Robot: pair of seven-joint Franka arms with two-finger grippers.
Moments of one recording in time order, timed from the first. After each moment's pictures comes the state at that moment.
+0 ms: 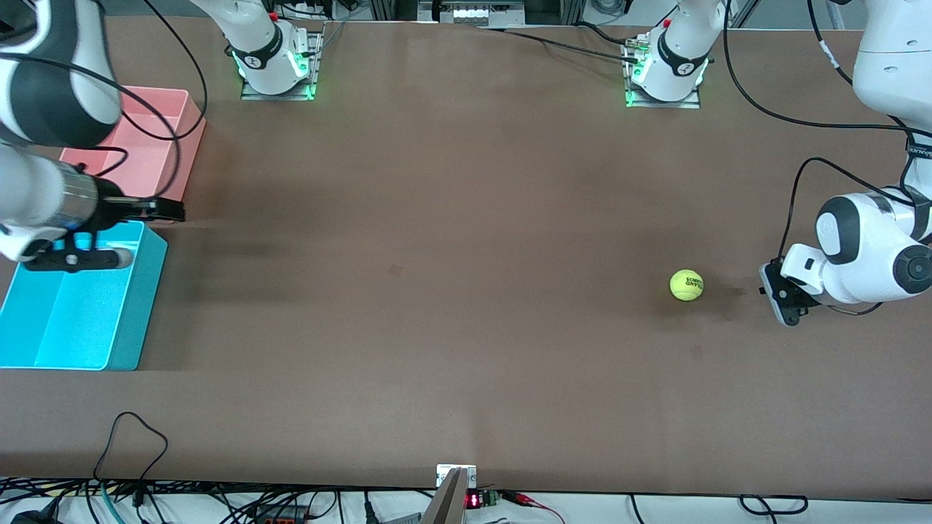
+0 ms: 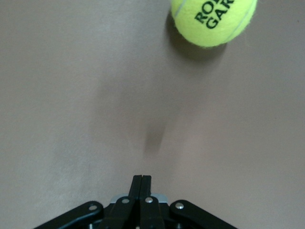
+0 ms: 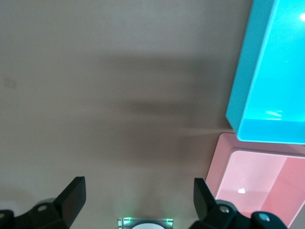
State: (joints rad) left arm 0.28 0.59 -0.07 -1.78 0.08 2.20 1.43; right arm 0.12 0.28 -0.07 -1.51 -0.01 1.49 0.00
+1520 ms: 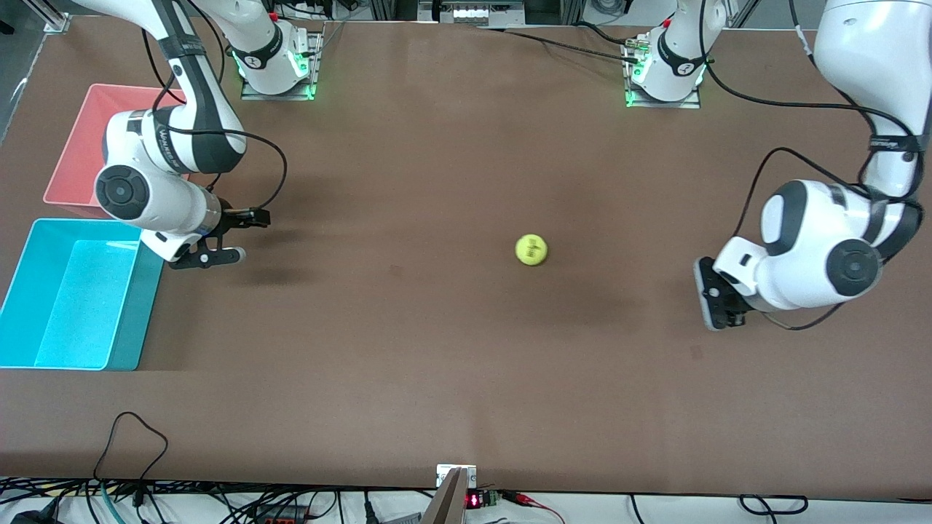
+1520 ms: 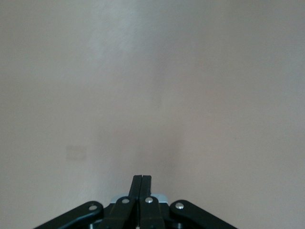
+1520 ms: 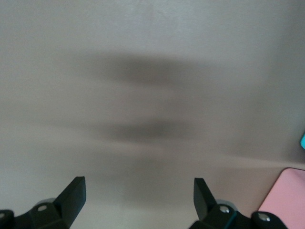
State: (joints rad) left arm 0.17 0.51 -0.24 -1.64 0.07 2.01 1.28; right arm 0.21 0.23 -0.07 -2.05 0.00 2.02 0.00
